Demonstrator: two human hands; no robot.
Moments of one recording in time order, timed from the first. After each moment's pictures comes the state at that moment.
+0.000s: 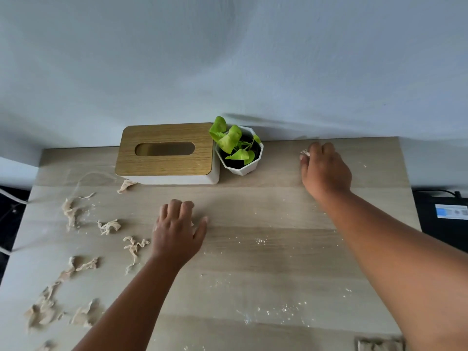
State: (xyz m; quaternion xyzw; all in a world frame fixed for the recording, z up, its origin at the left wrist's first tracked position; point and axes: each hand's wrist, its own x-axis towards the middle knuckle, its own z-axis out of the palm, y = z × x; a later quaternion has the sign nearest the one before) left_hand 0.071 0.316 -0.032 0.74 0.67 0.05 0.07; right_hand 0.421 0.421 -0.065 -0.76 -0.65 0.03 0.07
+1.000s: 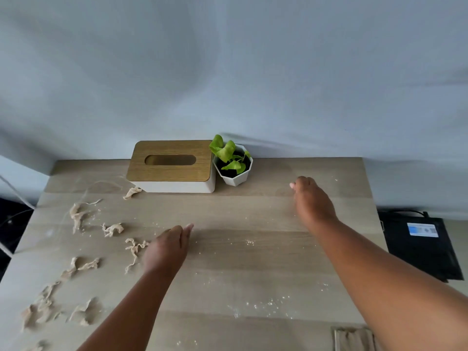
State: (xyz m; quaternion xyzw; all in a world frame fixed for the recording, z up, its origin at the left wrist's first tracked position) left_hand 0.062 0.280 -0.025 0.65 0.75 0.06 0.12; right_hand 0.422 0.359 -0.015 -0.73 -0.66 0.16 0.07
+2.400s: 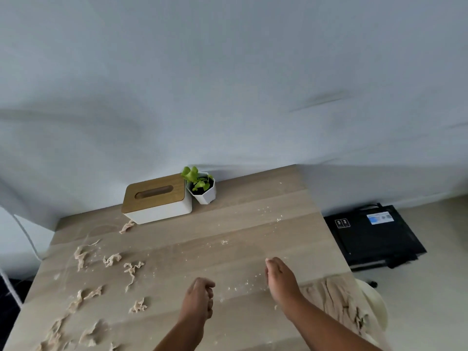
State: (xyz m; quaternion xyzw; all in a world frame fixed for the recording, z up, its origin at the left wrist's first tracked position) left_hand 0.161 0.137 0.000 0.25 0.73 0.26 0.58; right_hand 0.378 0.111 0.000 -0.74 -0.32 0.48 0.35
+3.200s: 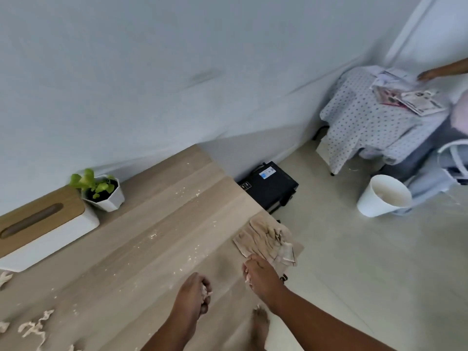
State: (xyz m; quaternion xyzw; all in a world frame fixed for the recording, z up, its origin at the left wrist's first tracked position) left_hand 0.198 0.084 -0.012 0.45 0.56 0.06 0.70; right_hand 0.354 -0.029 0.030 -0.78 -0.10 0.45 0.44
